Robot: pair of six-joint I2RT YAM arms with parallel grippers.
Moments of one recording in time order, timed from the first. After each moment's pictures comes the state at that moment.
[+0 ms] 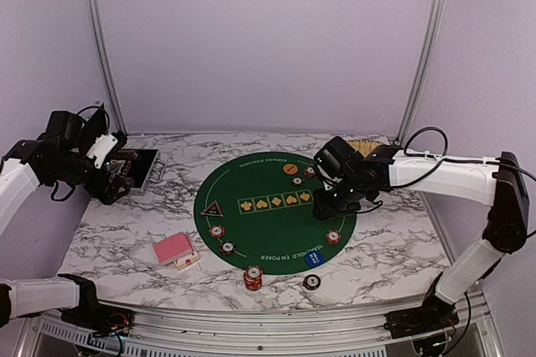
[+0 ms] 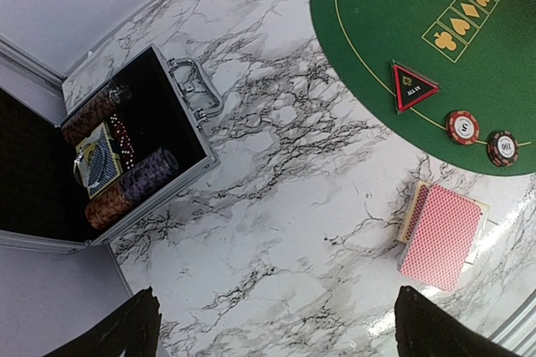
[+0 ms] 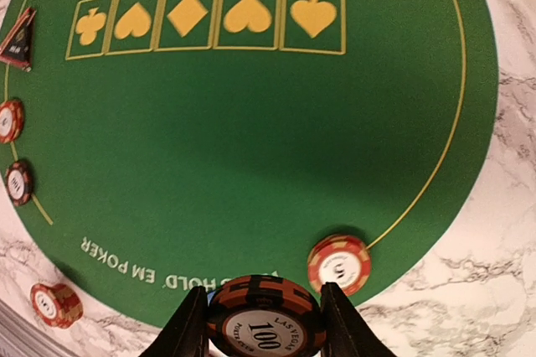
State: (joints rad) left arm -0.09 1.01 1.03 -0.93 0.15 0.48; right arm 0.82 1.57 1.17 -0.73 0.12 0.52
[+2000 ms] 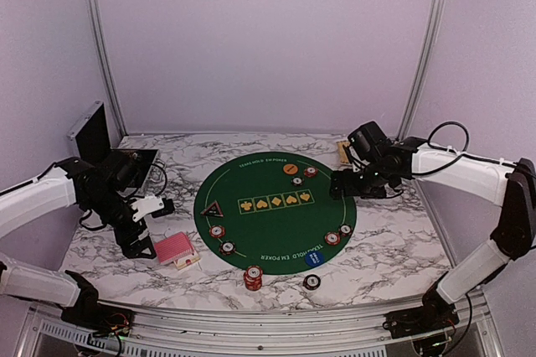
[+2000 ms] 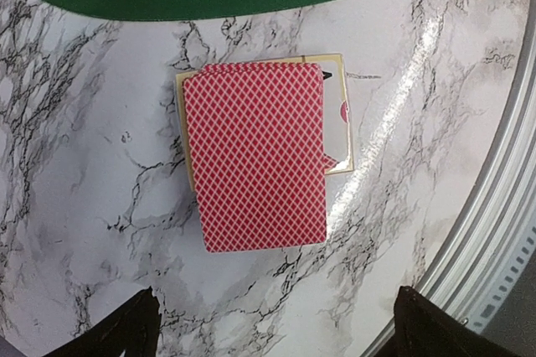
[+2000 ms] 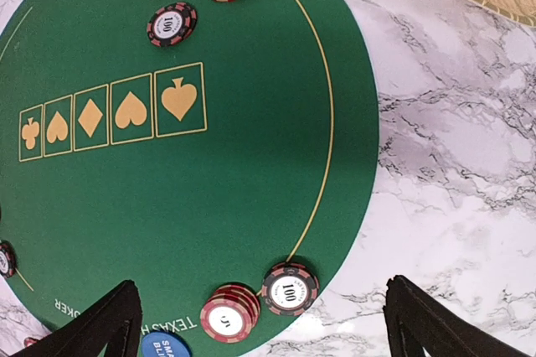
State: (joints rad) left arm -0.45 1.16 0.84 -1.02 0.21 0.56; right arm 0.56 1.49 1.12 -0.68 0.13 0.46
